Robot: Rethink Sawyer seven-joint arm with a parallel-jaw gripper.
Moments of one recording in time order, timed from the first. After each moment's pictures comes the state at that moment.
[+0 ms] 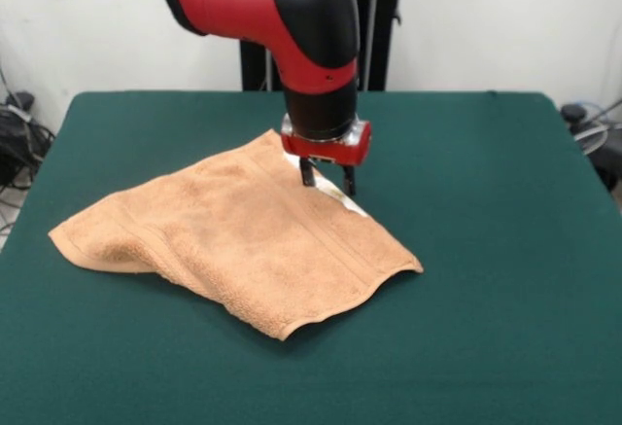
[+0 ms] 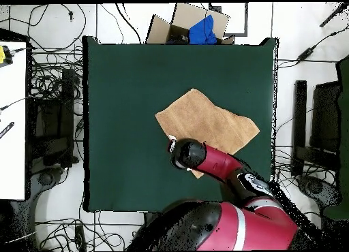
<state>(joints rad) -0.43 -0.41 0.09 1.85 0.02 0.27 1.68</state>
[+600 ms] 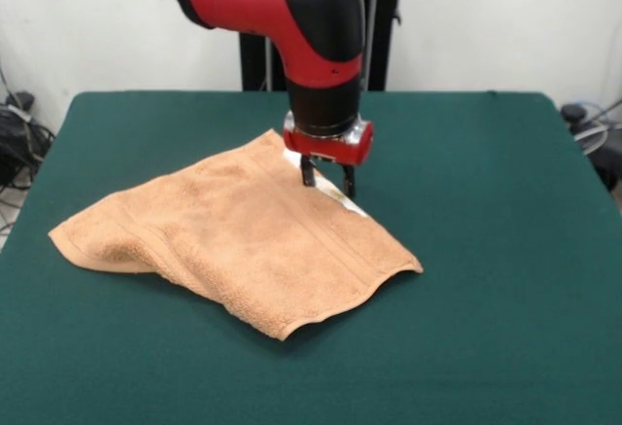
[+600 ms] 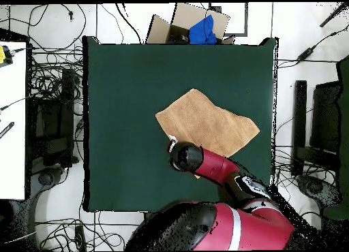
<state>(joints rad) -0.41 -0.42 0.07 1.89 0.02 0.18 1.74</state>
